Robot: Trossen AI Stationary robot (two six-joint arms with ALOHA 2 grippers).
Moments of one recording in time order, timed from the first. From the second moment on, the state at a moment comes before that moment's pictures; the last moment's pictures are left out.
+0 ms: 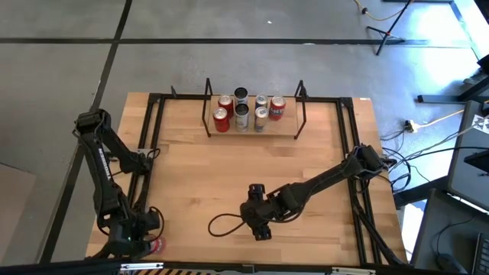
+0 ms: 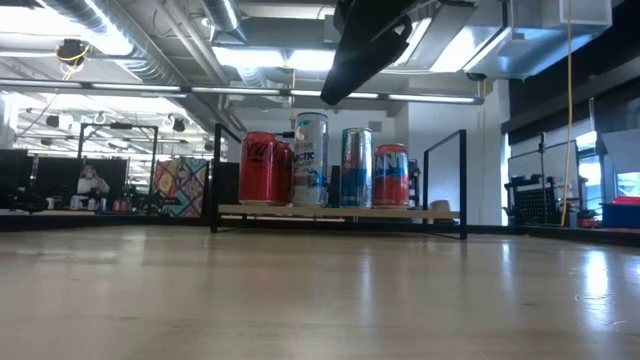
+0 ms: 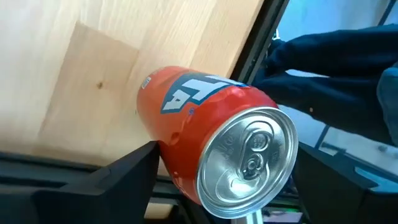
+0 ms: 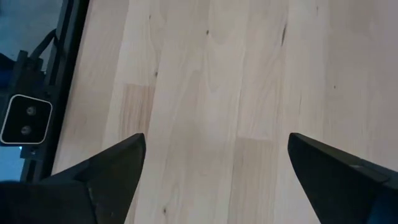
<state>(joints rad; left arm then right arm) -1.20 1.34 0.89 -0.66 -0.06 -1.69 0.46 2.00 1.68 -0.72 0.12 0.28</state>
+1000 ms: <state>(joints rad) -0.94 1.33 0.88 -0.63 -0.18 -0.84 0.44 2.00 1.68 -0.64 0.17 0.37</state>
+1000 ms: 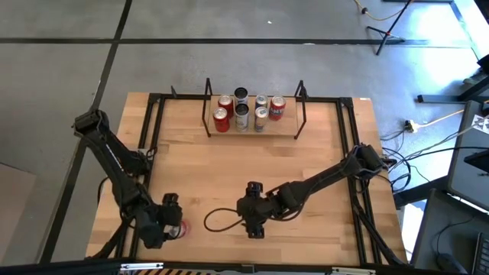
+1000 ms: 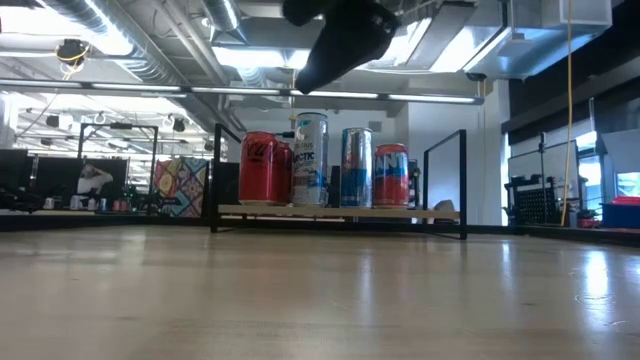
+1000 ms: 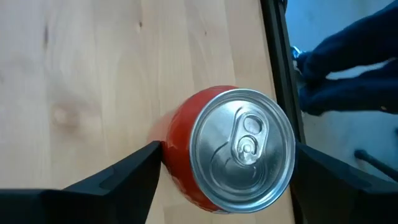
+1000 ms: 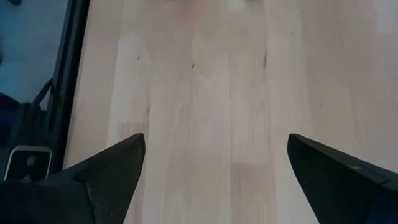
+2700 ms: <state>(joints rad) -1.07 1.53 0.89 -0.92 -0.17 -1.70 0.34 2.25 1.69 0.11 0.07 0.15</state>
